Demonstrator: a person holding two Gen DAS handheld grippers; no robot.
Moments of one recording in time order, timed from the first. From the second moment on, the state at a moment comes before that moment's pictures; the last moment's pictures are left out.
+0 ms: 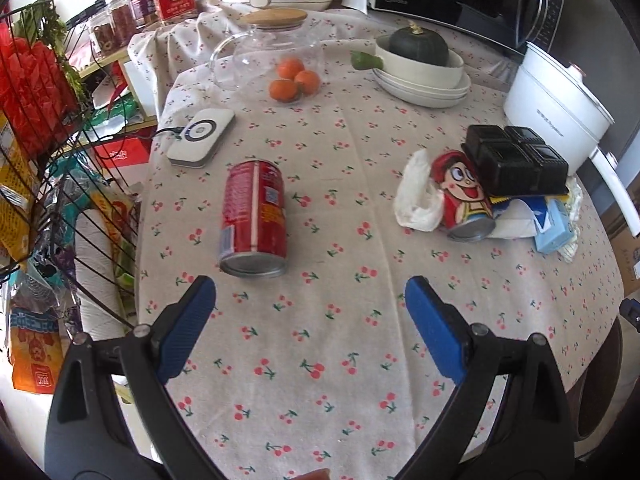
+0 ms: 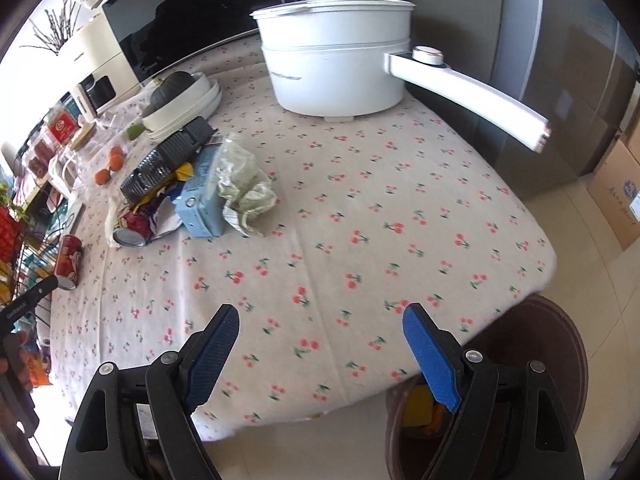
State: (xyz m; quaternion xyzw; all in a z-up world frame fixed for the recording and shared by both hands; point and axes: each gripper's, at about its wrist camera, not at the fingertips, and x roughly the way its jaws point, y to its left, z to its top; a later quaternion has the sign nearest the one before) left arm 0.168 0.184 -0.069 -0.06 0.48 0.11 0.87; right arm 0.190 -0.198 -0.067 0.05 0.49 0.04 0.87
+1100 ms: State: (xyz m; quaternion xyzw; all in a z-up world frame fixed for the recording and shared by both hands) left arm 0.206 0.246 -0.124 -0.19 0.53 0.15 0.81; right arm 0.294 -0.146 -0.124 0.09 0.49 0.06 0.87
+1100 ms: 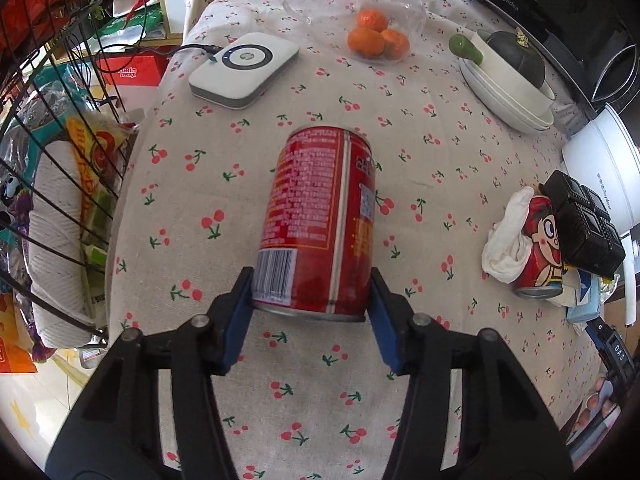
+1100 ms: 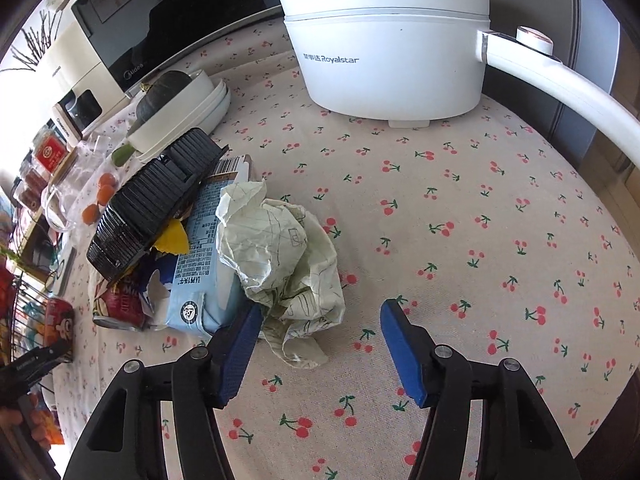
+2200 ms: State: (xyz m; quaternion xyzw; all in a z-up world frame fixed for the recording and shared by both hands) left arm 0.157 0.169 -0.059 -0.11 0.50 0.01 0.86; right arm 0.181 -0.175 -0.040 0.04 0.45 0.12 0.89
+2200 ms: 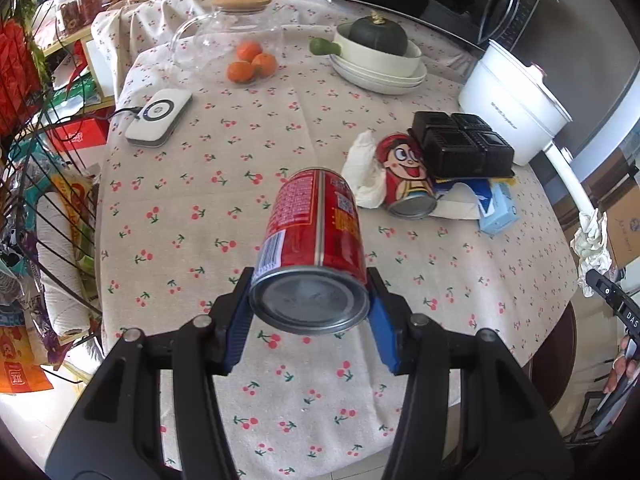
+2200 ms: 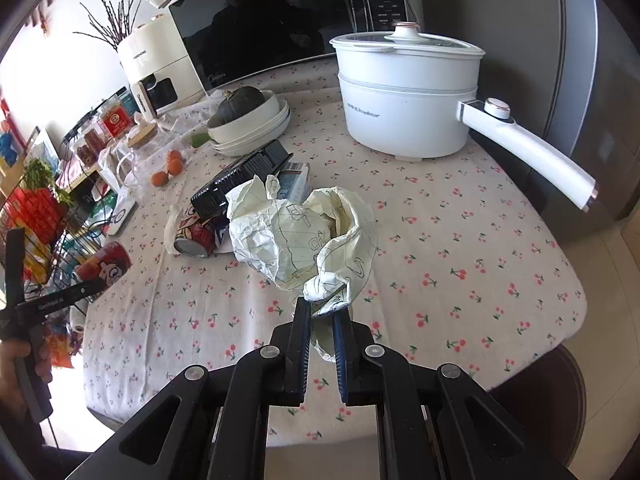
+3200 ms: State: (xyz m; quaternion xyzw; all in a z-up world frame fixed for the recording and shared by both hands) left arm 0.100 -0.141 -0.072 0.07 0.52 -0.26 0.81; right arm 0.054 -0.373 -0.058 0.09 0.48 0.02 0.87
